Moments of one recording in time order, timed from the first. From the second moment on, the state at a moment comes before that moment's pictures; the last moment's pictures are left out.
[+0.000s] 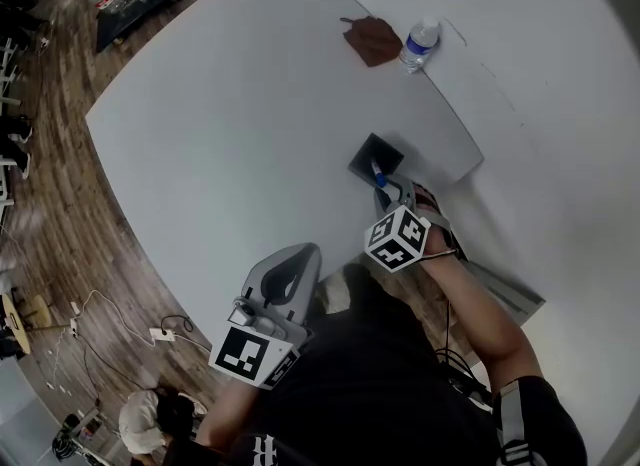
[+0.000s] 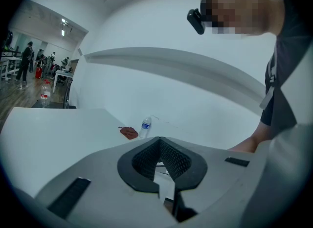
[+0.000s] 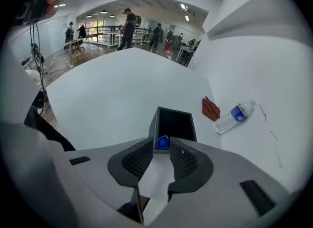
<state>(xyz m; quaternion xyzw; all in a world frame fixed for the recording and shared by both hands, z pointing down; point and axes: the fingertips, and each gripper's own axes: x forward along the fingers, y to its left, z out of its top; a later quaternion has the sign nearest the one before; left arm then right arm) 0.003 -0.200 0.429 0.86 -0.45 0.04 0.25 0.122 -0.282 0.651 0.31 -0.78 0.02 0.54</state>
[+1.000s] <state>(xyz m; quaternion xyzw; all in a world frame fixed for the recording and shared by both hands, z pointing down) 0.000 -0.183 0.411 0.88 -0.43 0.02 0.22 0.114 -0.261 0.570 0.27 -0.76 -0.10 0.58</state>
